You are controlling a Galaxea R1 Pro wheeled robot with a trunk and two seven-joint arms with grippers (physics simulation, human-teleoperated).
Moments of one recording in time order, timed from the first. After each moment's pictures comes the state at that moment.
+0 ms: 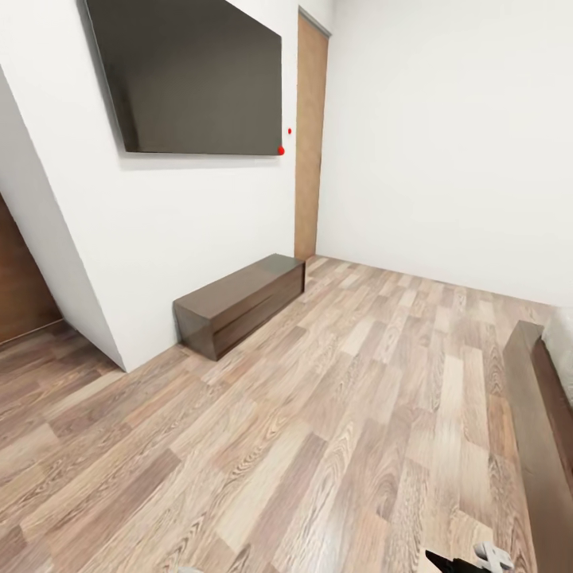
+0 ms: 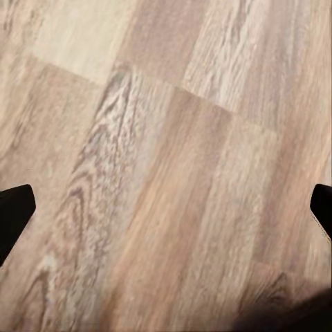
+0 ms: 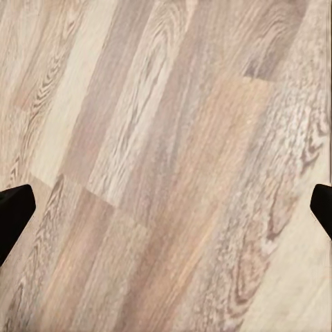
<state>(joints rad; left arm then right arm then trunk) -0.42 0.06 0.32 -0.02 -0.39 -0.19 -0.42 -0.44 -0.35 -0.13 -0.03 -0.31 -0.02 0.78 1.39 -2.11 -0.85</state>
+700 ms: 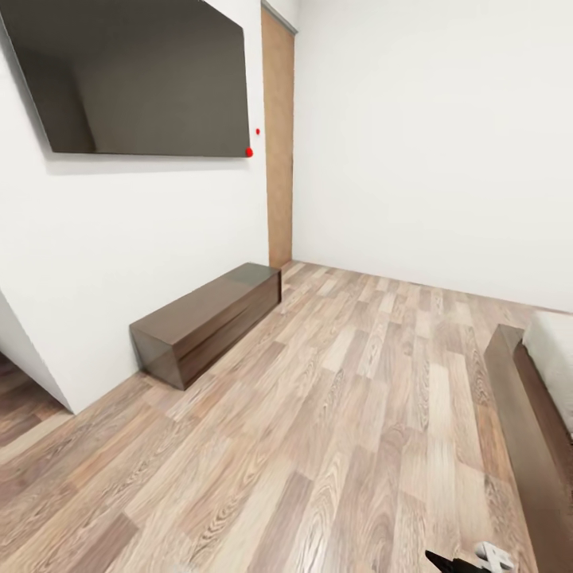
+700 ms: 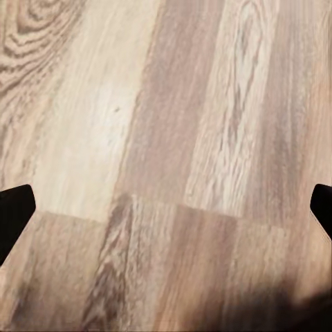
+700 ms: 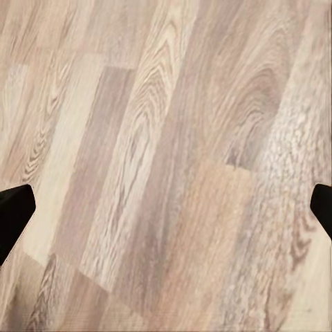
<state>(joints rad) -0.42 0.06 0.32 -0.02 -0.39 -0.19 -0.42 -0.44 -0.35 -0.13 -0.03 -0.31 -0.02 0.78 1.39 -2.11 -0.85</state>
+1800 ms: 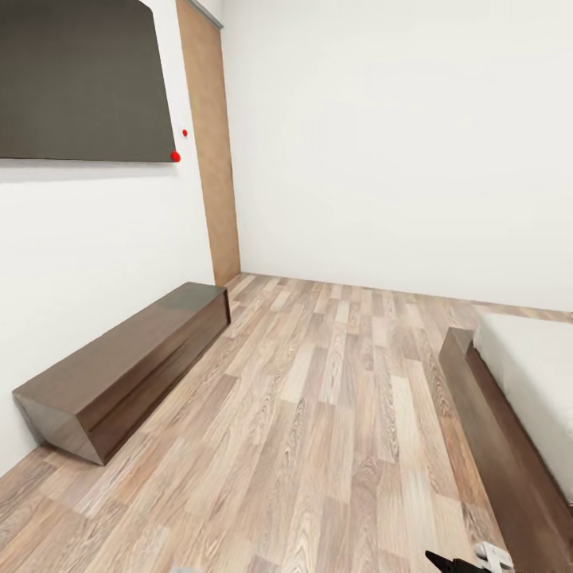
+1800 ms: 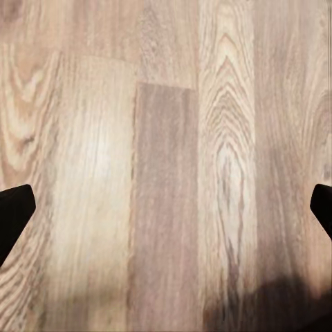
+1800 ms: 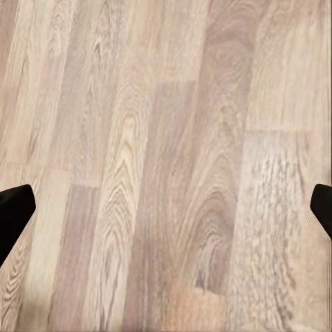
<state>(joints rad) -0.42 0.06 0.32 -0.02 -0.39 -0.19 -0.42 -0.44 -0.35 -0.13 -0.03 -0.31 -0.02 0.78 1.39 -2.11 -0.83</state>
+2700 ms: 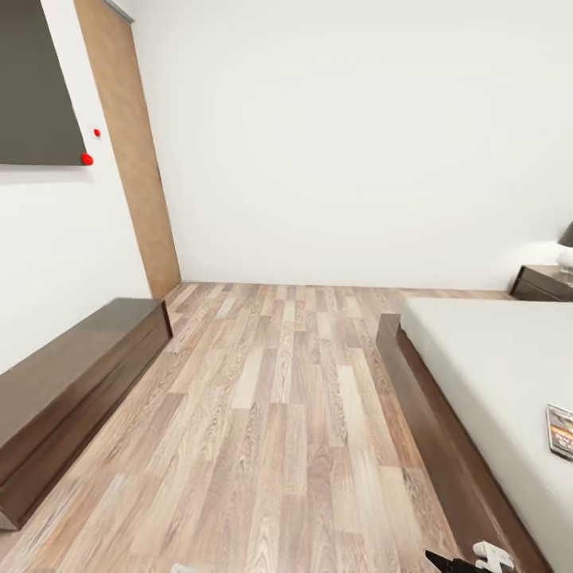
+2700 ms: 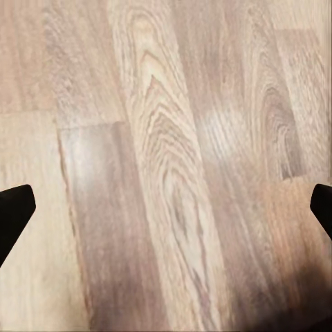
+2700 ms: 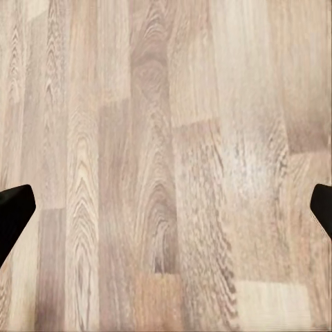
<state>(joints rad) -0.42 0.06 0.32 -0.02 -0.39 -0.19 -0.42 -0.44 -0.35 -0.13 -0.03 -0.31 -0.02 0.78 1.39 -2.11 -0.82</state>
